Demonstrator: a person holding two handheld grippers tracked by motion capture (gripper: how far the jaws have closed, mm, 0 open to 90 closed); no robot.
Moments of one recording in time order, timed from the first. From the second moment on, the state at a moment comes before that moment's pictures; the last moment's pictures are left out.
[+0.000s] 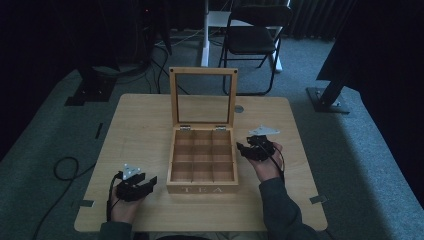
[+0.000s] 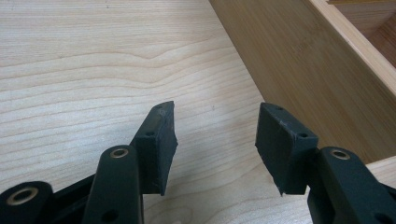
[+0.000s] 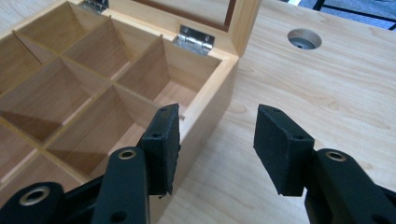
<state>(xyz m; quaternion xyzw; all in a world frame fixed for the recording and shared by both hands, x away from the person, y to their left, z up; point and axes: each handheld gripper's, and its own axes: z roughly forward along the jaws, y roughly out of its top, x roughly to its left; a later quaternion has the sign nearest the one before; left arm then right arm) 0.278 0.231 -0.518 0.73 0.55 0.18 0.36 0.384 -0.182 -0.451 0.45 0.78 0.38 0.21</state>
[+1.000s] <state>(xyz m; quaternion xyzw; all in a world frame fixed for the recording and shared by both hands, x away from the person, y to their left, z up) 0.285 0.233 -0.503 0.73 0.54 0.20 0.37 0.441 -0.176 -0.436 0.43 0.78 0.41 0.20</state>
